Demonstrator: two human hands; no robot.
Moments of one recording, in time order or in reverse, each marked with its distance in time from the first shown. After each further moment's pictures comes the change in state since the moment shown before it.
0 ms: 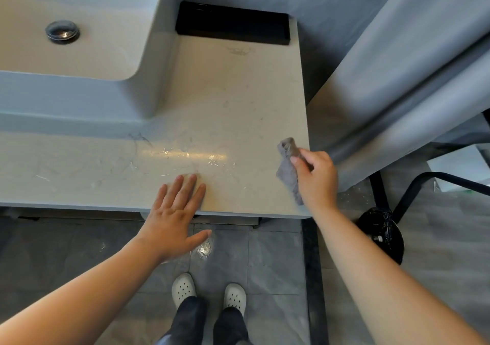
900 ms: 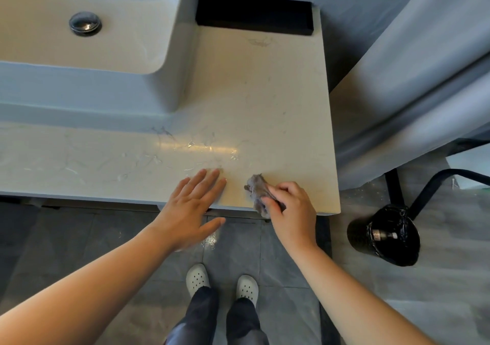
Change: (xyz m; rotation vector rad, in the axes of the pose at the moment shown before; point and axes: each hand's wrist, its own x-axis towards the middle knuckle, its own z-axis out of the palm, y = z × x) left_hand -0.001 -0.020 -0.020 -0.159 -0.059 0.069; right_hand -0.088 -0.009 0.062 -0.153 -0.167 -0.186
